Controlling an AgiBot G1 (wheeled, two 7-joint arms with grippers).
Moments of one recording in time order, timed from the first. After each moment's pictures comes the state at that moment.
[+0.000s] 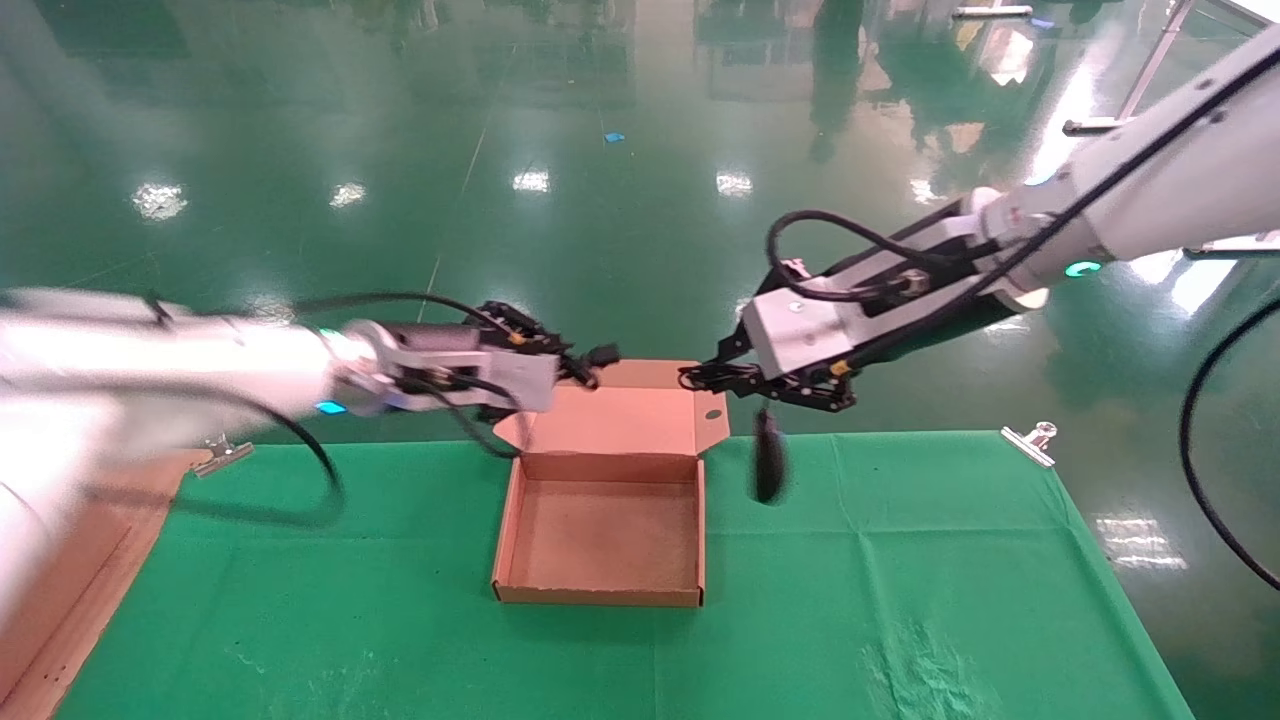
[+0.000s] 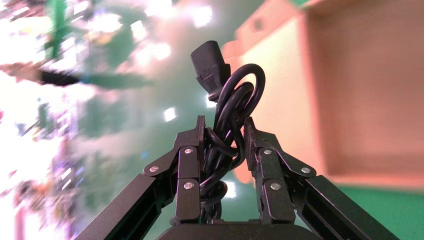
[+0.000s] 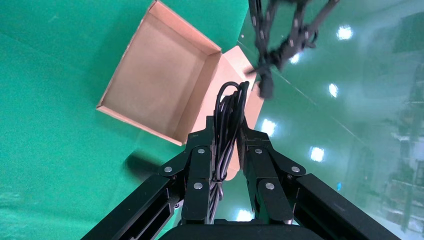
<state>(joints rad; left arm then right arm) -1.73 1.32 0.65 -0.16 1.49 0.87 0.96 2.04 -1.27 -0.67 0.29 -1.76 -1.47 -0.63</state>
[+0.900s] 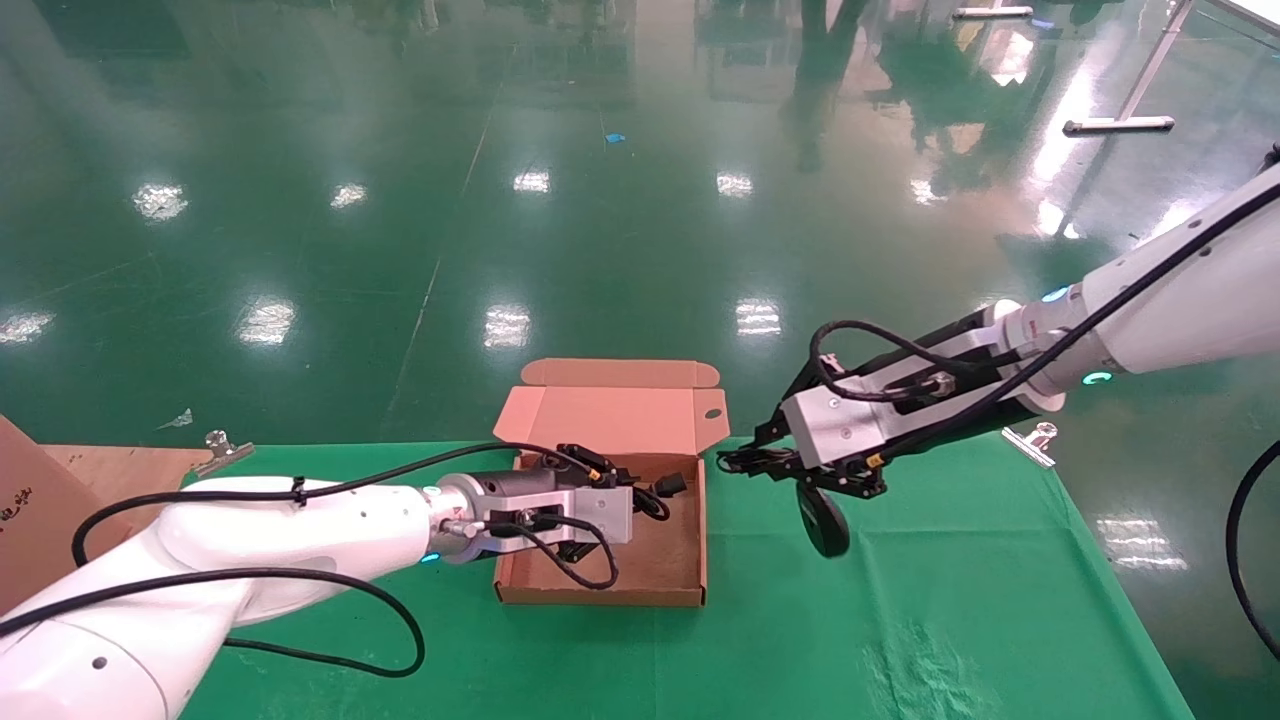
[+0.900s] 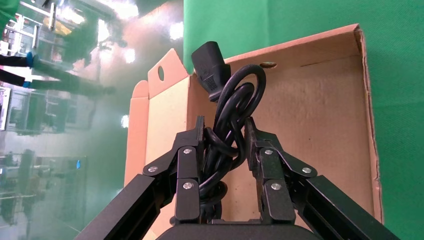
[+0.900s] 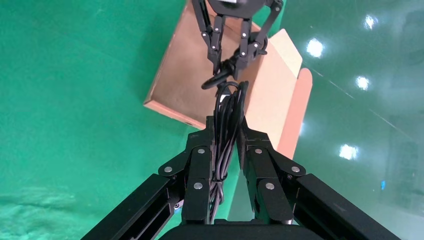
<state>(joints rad) -1.49 1.37 0.81 -0.30 1.35 0.73 0.81 1.96 -1.24 -0.67 0.21 -1.75 -1.46 -0.71</state>
